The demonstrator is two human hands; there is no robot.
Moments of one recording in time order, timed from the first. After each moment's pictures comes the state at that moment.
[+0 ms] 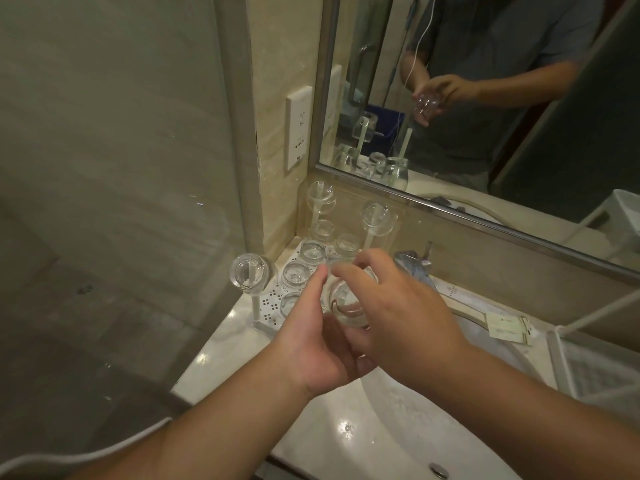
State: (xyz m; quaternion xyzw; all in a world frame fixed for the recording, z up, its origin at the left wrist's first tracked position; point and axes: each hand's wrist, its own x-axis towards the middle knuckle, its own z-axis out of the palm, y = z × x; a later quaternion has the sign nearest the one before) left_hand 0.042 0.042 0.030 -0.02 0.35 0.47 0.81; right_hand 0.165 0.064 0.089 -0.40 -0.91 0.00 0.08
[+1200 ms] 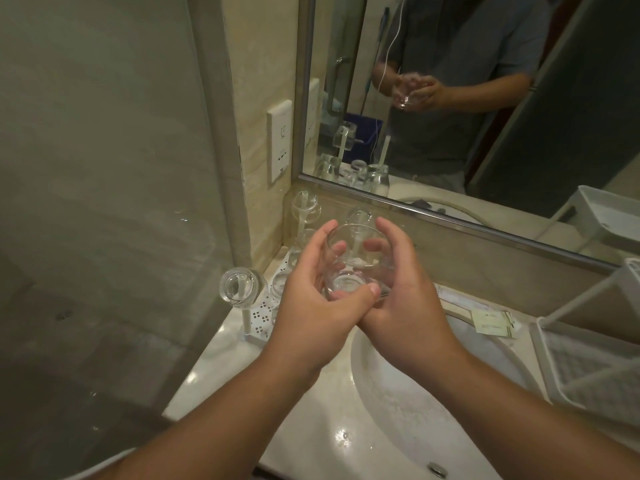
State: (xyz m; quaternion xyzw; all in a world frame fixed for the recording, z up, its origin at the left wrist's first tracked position) left_hand 0.045 0.033 0.066 0.41 0.47 0.63 0.47; right_hand 0.169 0.068 0.080 -0.44 -0.75 0.33 0.36
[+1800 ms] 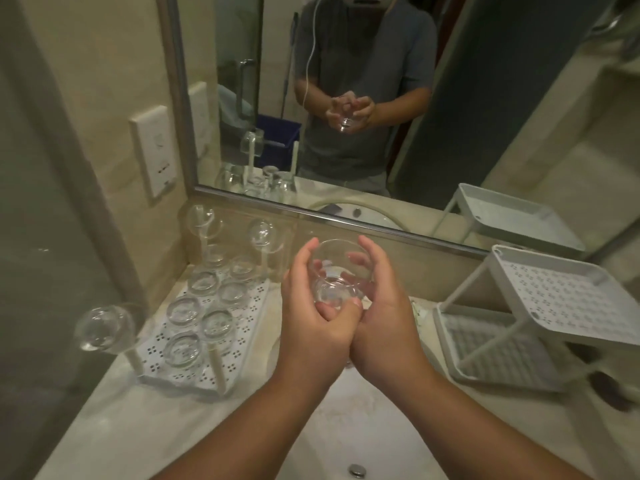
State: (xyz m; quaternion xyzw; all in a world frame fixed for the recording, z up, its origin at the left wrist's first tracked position) left_hand 0.169 0.076 0.062 0.47 0.46 0.62 0.43; right_hand 0.266 0.091 0.073 -0.53 -0.66 0.30 0.44
